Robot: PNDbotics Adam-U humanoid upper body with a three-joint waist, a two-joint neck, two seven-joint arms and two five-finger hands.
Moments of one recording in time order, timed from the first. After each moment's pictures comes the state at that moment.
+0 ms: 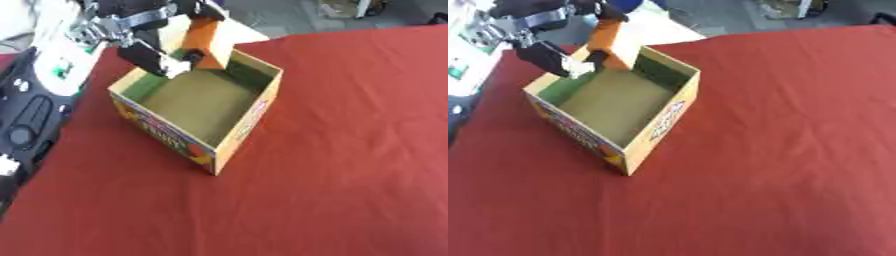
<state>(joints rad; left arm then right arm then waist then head) -1.18 0.44 -0.26 -1.14 -0.59 -0.64 -0.47 -0.02 -0.36 -0.36 -1.99 0.13 -0.40 -0.47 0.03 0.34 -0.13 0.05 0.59</state>
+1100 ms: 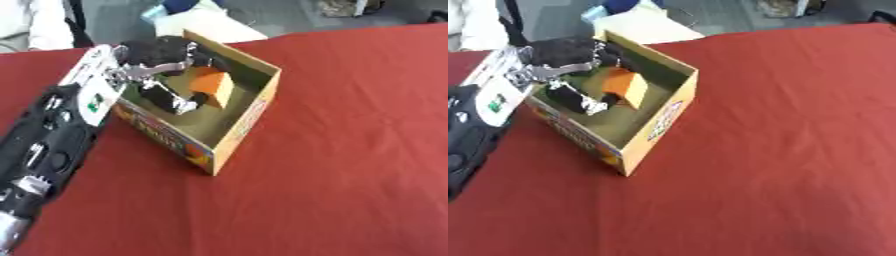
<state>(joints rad) -1.13 0.38 -0.28 -1.04 -0.86 -0.72 -0.39 -0.02 -0.35 -0.36 -1.99 0.12 -0.39 -0.46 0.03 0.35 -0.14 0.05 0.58</state>
